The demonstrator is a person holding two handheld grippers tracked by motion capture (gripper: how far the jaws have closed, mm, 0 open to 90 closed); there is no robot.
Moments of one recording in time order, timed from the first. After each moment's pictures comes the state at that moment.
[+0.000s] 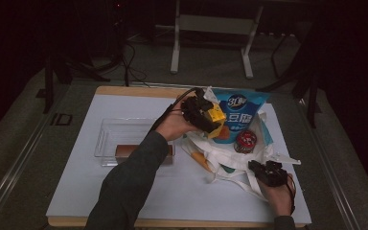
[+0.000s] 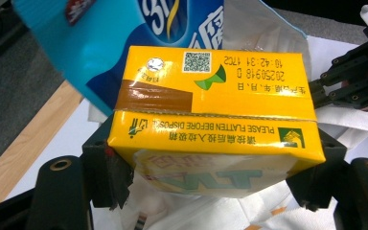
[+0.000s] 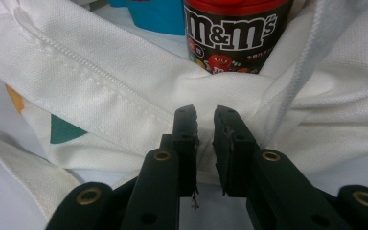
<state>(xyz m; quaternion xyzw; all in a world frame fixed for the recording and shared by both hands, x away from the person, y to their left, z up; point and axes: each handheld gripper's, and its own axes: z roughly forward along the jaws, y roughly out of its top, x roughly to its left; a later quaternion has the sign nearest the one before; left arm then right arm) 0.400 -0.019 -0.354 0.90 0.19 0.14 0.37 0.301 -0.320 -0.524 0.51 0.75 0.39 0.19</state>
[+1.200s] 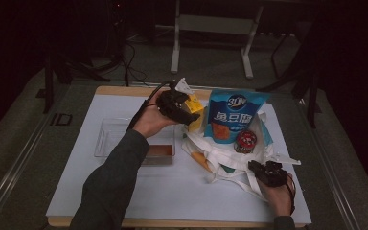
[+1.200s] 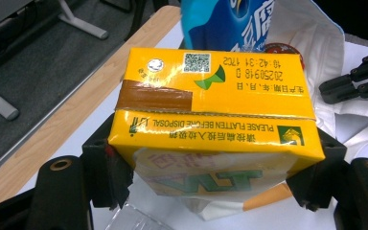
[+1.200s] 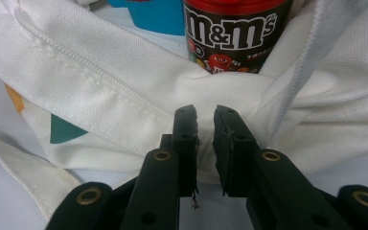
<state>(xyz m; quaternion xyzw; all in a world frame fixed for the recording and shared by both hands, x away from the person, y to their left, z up) 0.405 0.045 -0.347 0.88 0.24 0.16 0.38 0.301 -0.320 -0.524 0.51 0.75 0.39 0.19</state>
